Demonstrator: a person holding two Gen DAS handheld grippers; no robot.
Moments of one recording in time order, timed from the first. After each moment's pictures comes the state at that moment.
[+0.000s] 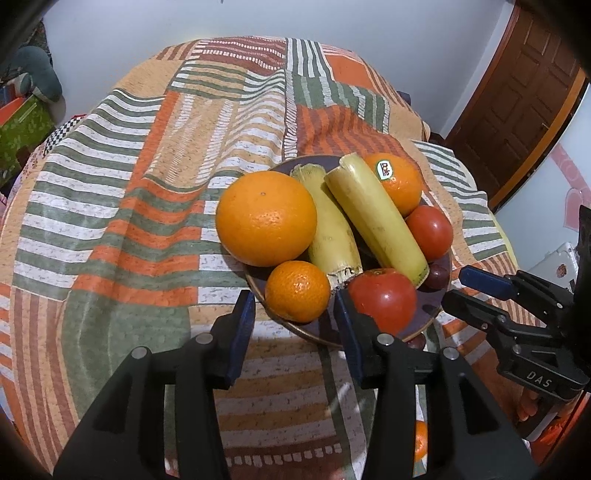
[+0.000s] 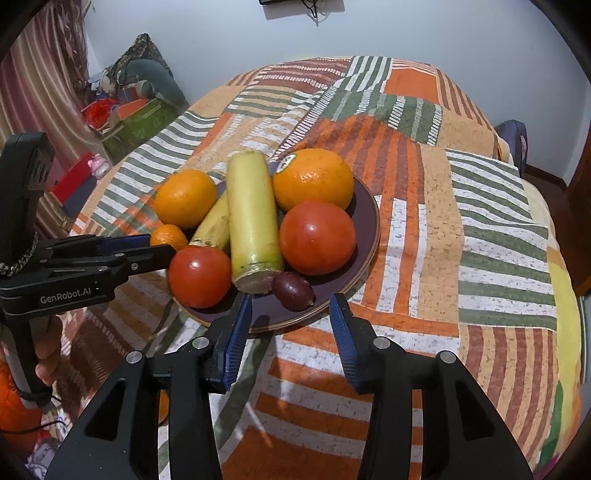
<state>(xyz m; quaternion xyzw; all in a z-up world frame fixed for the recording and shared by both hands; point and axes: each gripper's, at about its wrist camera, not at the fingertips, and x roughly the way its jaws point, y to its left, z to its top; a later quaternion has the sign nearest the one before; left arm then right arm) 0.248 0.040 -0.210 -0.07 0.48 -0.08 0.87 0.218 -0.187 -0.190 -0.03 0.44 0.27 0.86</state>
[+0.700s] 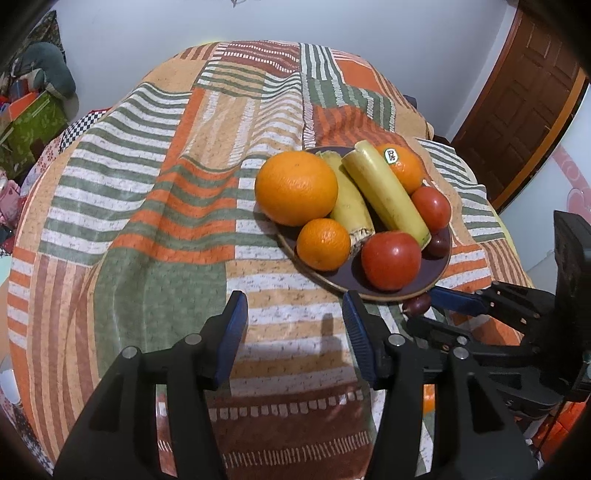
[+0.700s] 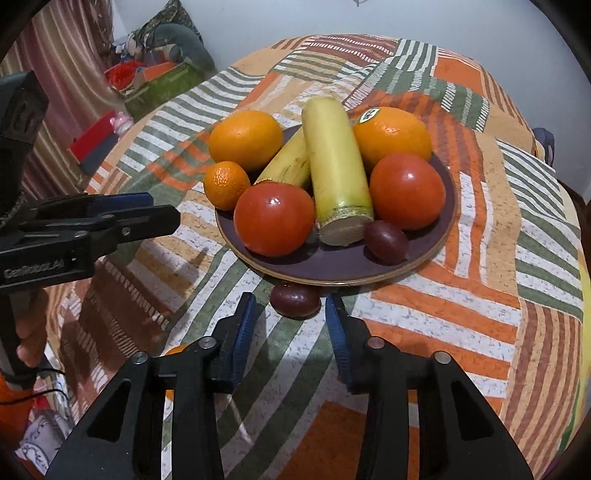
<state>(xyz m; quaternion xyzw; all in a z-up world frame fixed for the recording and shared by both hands) 0.208 0.059 -0.206 -0.07 0.48 -0.06 0.87 0.198 -0.143 -0.214 -0.08 0.46 0.30 0.83</state>
